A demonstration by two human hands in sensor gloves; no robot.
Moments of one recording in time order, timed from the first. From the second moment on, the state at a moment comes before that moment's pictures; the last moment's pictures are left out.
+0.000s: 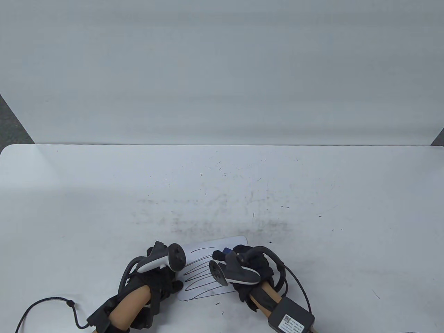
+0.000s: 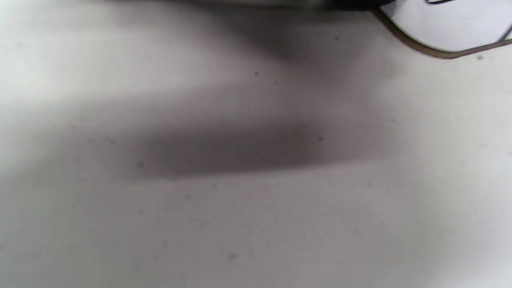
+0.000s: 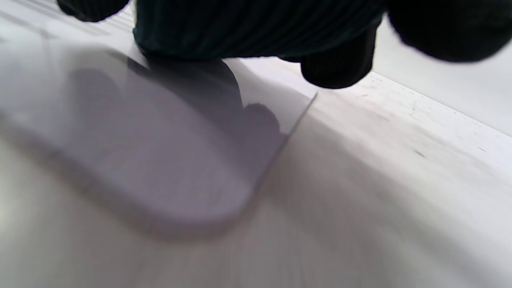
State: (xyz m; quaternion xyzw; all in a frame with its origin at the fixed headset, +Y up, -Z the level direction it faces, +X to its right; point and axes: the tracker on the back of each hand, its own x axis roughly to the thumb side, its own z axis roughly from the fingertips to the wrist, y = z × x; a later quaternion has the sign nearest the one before) left_hand -0.191 -0.790 -0.313 -0.41 -0.11 -0.01 0.91; right_hand 0.005 -0.757 -0.323 -0.22 -0.06 -0.96 0.18
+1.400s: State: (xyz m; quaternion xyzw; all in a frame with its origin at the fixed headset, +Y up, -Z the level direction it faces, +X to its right) left_hand -0.193 -0.791 -0.314 -0.42 -0.11 0.01 0.90; right_hand -0.016 -0.751 -0.315 -0.19 -0.07 -0.96 0.19
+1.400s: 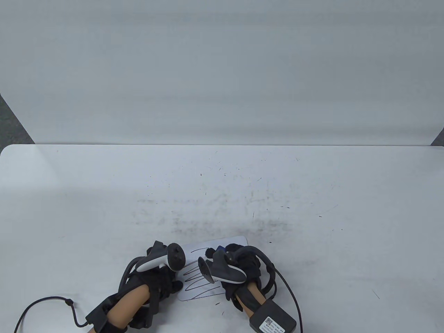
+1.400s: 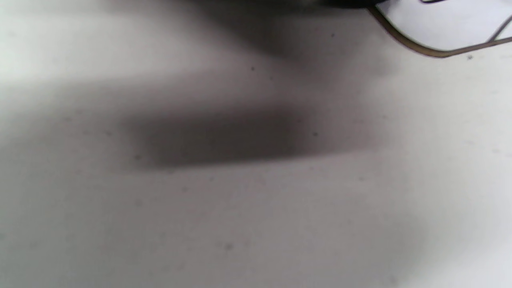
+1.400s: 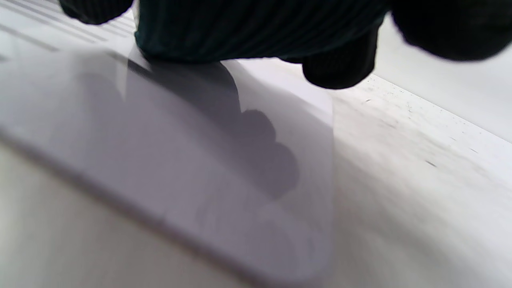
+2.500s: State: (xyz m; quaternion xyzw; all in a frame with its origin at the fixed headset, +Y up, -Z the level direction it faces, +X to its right) left_hand -0.193 -0.792 -0.313 -0.41 -0.11 0.01 0.90; right_hand -0.005 -0.751 -0.244 -0.22 -0.09 -0.95 0.19
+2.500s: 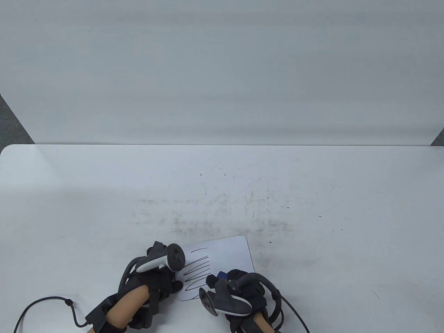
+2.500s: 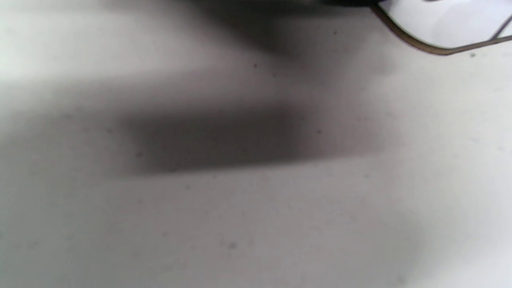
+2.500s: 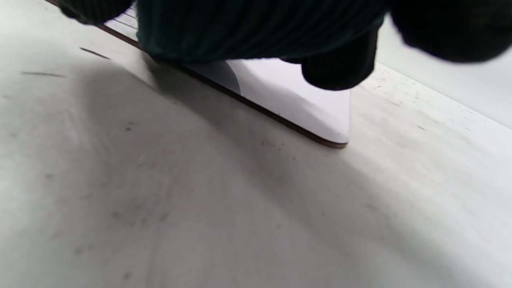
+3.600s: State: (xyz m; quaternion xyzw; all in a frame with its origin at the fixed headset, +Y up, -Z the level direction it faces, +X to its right) left_hand -0.194 -0.792 -0.313 -0.41 -0.11 0.01 0.90; right_hand -0.023 -0.763 -0.296 -0.19 -0.08 -0.96 0.17
